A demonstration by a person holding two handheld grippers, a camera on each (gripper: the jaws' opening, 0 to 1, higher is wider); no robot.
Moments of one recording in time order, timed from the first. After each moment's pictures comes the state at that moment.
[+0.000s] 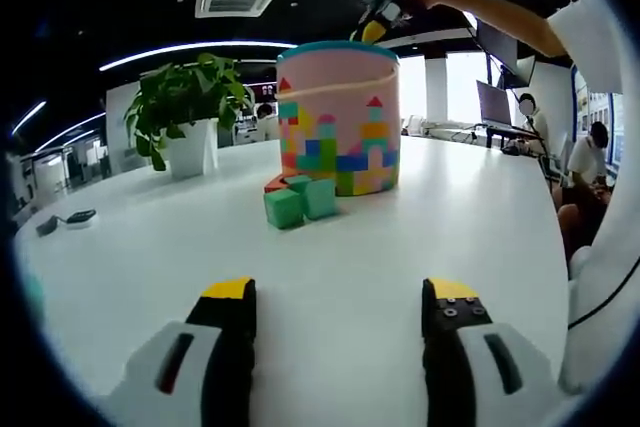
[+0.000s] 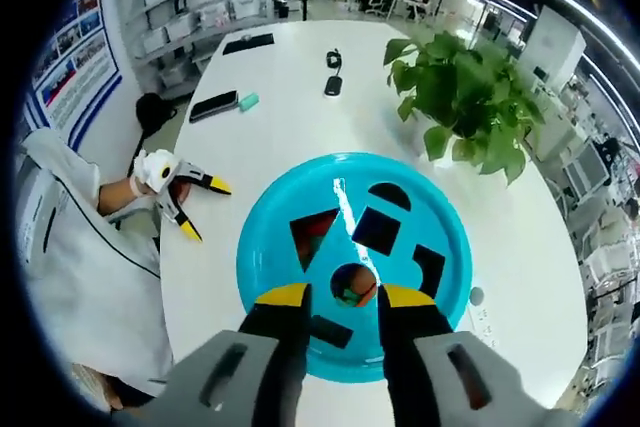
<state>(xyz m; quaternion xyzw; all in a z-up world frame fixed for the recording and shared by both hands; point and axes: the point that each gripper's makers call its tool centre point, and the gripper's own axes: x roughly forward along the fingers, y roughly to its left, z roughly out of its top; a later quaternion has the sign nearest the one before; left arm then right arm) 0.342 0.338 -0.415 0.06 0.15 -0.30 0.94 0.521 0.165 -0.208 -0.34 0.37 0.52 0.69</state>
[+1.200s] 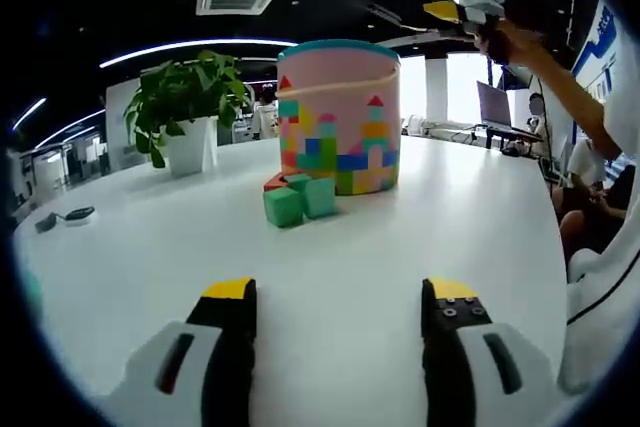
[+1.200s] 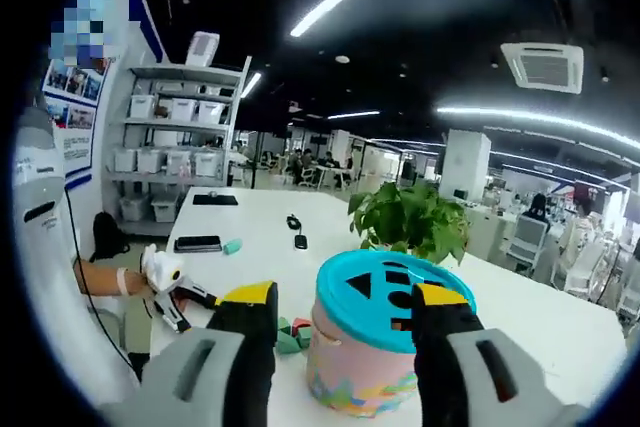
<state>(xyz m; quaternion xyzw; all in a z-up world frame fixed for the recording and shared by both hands) 0.341 0.337 -0.414 0.05 0.16 -0.30 0.94 0.428 0.136 -0.175 -0.10 0.02 0.47 0.88</state>
